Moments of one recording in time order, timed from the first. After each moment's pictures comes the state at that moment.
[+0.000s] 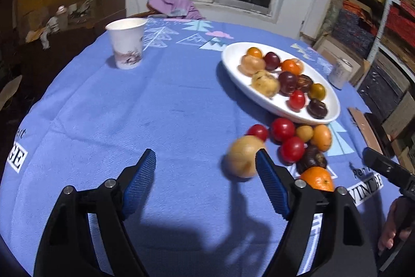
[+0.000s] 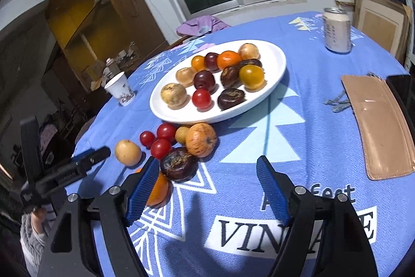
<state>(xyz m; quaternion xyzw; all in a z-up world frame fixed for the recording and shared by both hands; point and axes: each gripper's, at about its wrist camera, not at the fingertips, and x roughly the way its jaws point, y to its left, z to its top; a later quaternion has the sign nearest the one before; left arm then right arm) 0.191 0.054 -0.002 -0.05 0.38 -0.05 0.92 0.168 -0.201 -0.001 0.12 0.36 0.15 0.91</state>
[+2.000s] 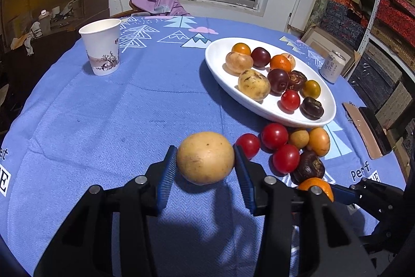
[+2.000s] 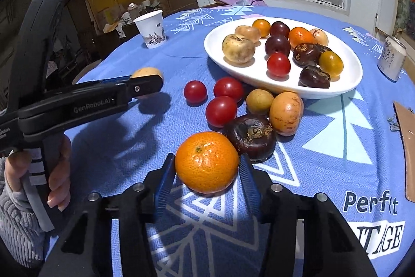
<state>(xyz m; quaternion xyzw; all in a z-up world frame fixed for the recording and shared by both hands) 0.217 0.045 -0.011 -0.04 0.39 -0.08 0.92 0.170 -0.100 -0.024 -0.02 0.41 0.19 0.89</state>
